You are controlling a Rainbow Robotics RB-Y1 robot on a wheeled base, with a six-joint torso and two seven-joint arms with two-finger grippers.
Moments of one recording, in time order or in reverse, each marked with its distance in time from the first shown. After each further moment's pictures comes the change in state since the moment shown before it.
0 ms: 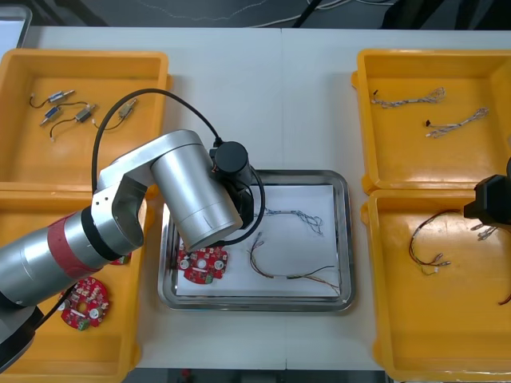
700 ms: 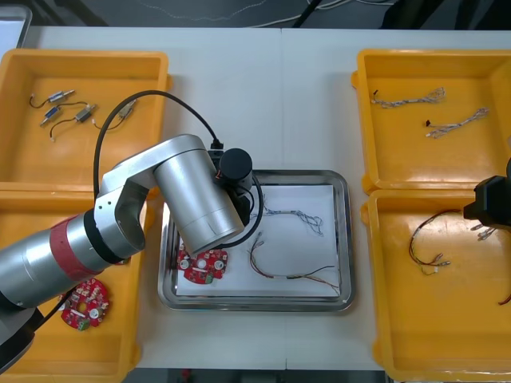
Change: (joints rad) right arm 0.004 0.000 0.000 -0.004 -0.002 0.000 0.000; left arm 0.000 0.000 -0.020 0.002 -0.041 0.029 0.000
